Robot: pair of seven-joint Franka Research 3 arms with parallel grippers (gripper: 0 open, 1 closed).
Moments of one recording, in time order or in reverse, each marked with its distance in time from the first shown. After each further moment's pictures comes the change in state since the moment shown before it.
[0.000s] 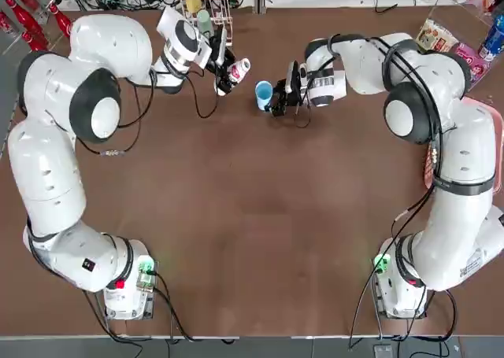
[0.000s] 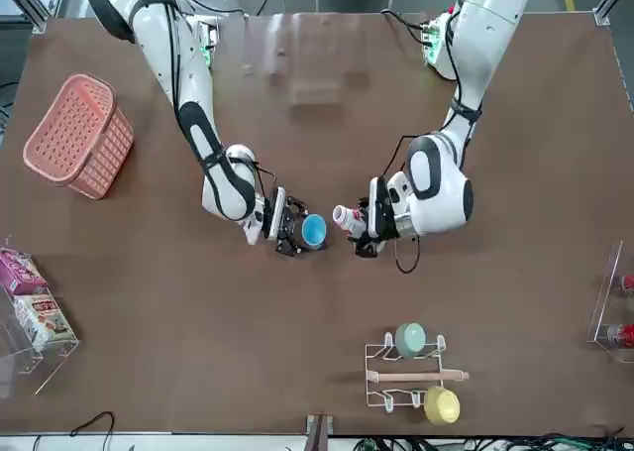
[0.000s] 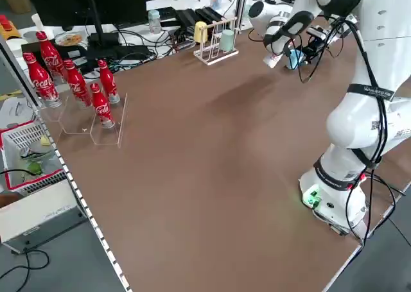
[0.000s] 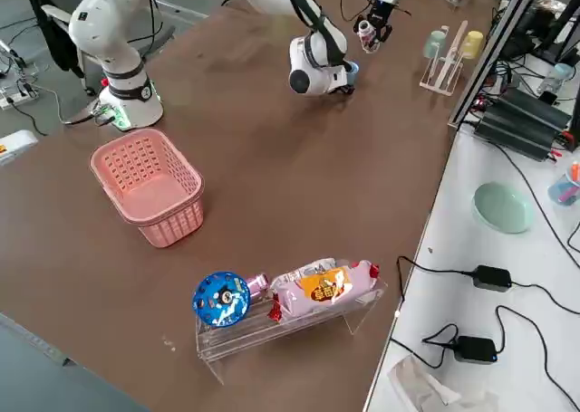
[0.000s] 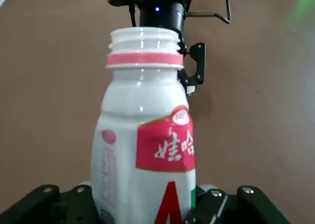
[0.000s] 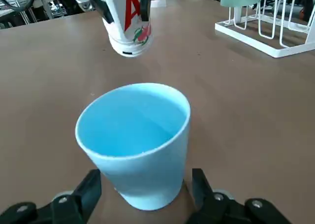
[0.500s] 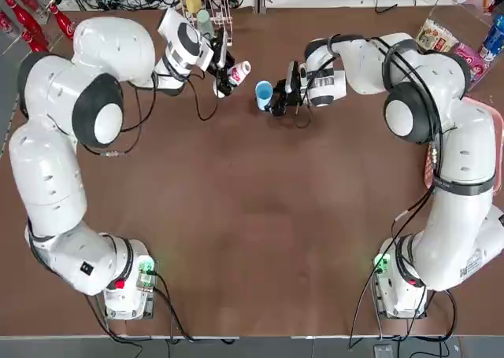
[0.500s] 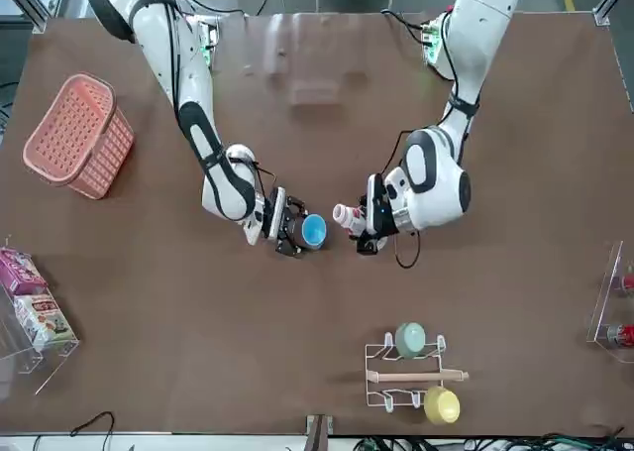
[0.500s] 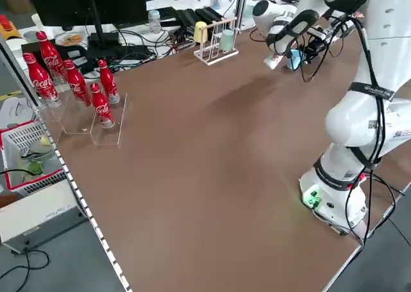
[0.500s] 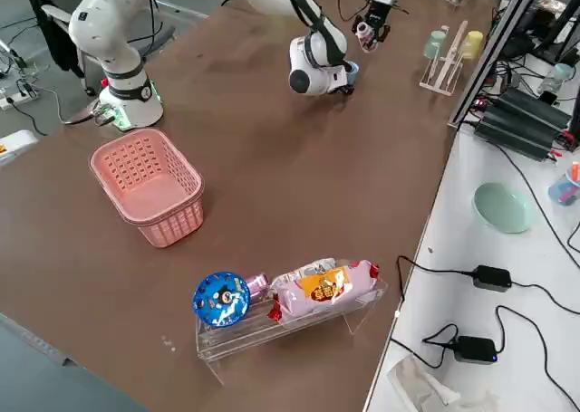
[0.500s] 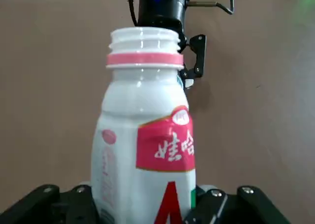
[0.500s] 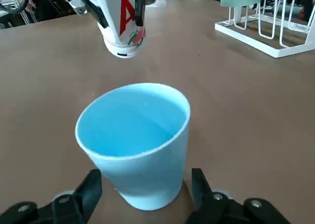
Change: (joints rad) left arm -0.071 -0.013 0.057 -0.018 0.000 0.025 -0.036; right arm 0.000 0.000 0.000 0.000 0.001 0.000 0.000
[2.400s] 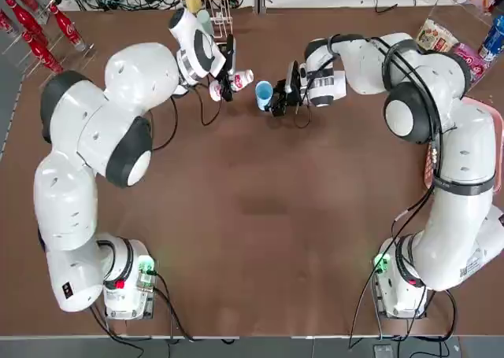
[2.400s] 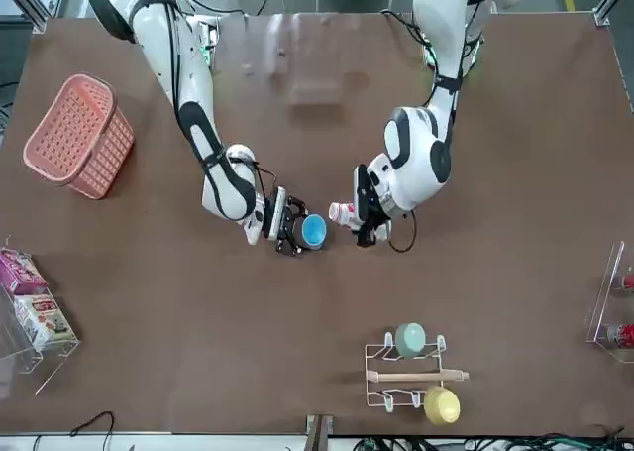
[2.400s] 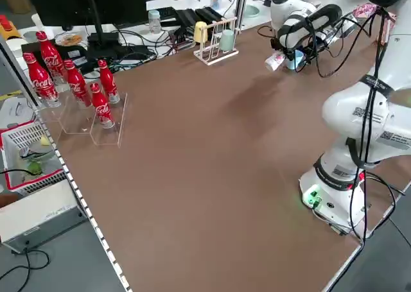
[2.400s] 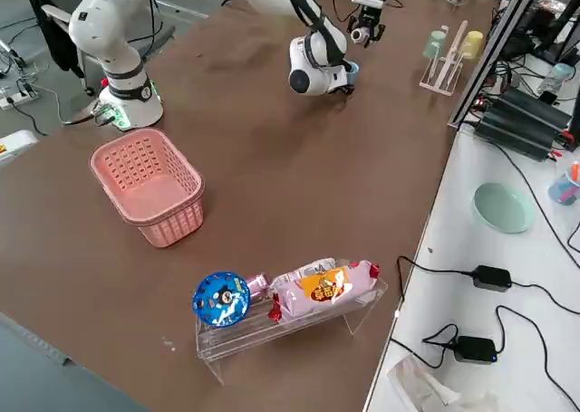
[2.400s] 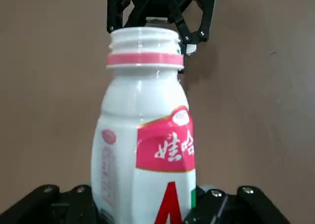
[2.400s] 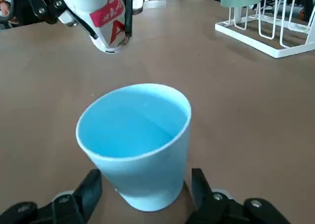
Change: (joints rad) left arm -0.574 0.039 0.550 -0.040 0.000 0.006 -0.210; right arm 0.000 0.000 0.001 0.000 0.002 0.000 0.000
